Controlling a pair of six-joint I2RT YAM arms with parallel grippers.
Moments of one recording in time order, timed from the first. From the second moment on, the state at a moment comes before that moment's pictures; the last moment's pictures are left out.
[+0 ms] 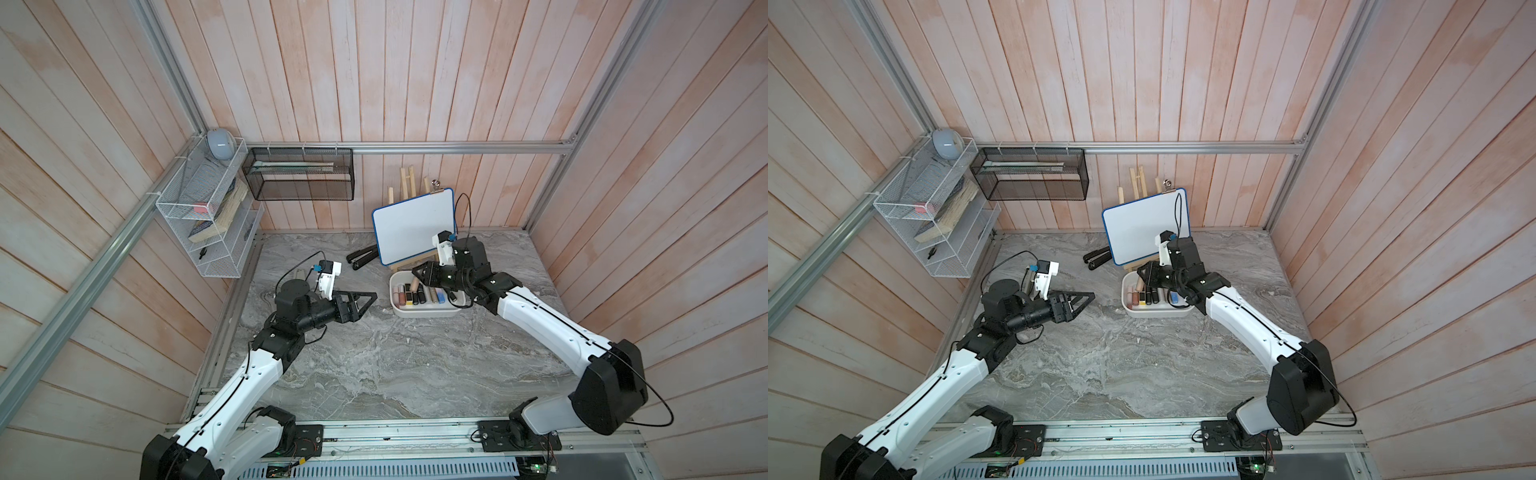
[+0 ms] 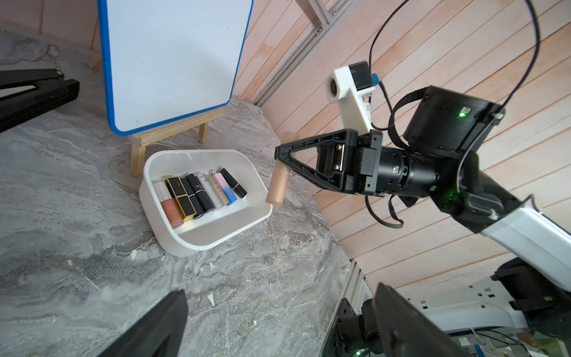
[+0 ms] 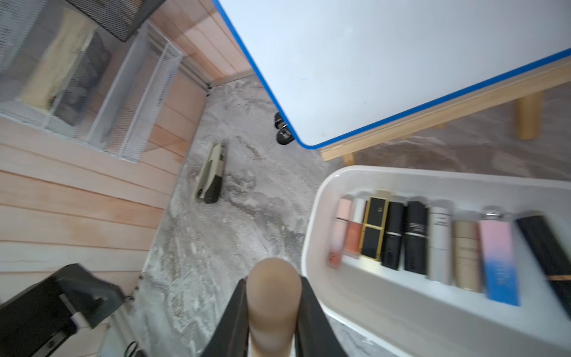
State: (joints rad) left arm -0.35 0.99 0.68 0.04 0.65 -0.60; right arm 0.54 1.47 1.21 -0.33 -0.20 0.54
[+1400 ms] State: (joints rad) left arm -0.45 1.03 0.60 0.01 0.55 -0.54; right arm 0.49 1.96 1.37 -0.51 0.44 0.16
